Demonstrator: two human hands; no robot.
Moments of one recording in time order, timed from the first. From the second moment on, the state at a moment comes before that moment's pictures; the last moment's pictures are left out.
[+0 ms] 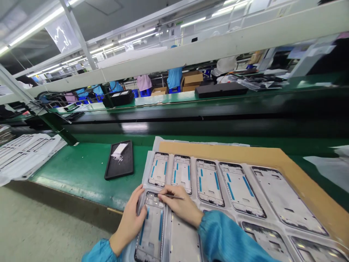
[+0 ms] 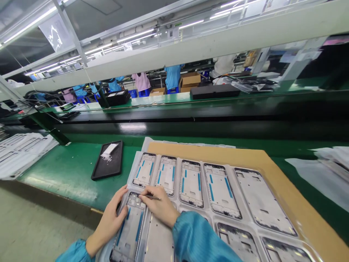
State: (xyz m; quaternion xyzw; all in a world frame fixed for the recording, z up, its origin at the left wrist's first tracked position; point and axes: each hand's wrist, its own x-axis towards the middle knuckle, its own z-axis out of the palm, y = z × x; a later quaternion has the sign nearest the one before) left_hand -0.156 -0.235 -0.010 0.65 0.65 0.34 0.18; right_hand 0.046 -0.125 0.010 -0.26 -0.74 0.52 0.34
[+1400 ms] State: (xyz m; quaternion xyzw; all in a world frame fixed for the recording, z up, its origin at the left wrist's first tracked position) left_hand -0.100 -0.225 0.036 0.66 0.73 -0.14 0.10; right_hand 0.054 -0.137 0.001 -0.19 -0.83 0.39 0.35
